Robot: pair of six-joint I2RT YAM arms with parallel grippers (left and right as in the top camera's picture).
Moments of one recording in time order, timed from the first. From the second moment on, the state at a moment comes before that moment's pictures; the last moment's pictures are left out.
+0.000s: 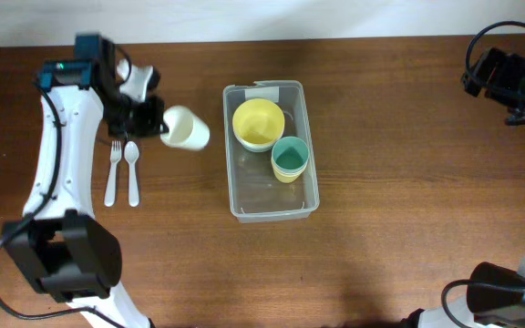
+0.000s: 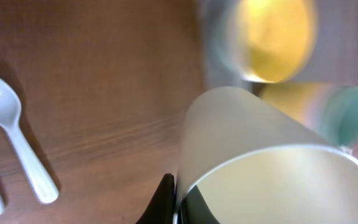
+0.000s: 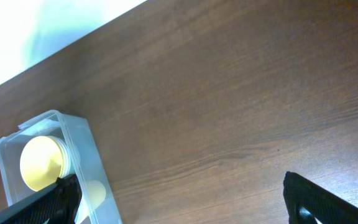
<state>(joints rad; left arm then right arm) 0.05 1.94 1.91 -1.35 0.40 0.09 -0.34 1.72 2.13 -1.40 -0.22 0.15</state>
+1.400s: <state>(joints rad) -0.19 2.11 2.66 -1.68 0.02 0.05 -0.34 1.72 2.13 -1.40 -0.22 0.15</state>
